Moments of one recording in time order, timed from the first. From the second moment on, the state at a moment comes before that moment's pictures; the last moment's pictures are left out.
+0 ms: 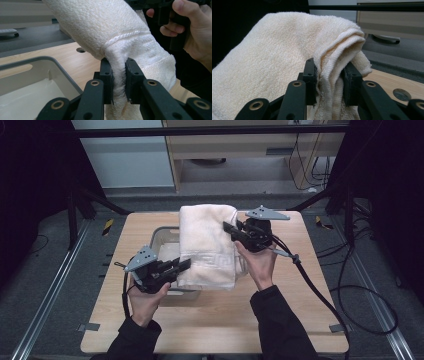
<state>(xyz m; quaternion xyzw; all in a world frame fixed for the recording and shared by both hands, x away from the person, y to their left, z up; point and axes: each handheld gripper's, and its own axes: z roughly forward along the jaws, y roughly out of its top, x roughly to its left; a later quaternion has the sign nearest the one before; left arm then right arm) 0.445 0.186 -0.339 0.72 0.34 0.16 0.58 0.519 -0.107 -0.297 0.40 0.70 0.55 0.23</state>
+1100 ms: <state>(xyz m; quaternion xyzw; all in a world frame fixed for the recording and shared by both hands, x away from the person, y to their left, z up) 0.451 0.246 -0.344 0.69 0.39 0.17 0.58 0.541 -0.036 -0.296 0.39 0.71 0.55 0.22</state>
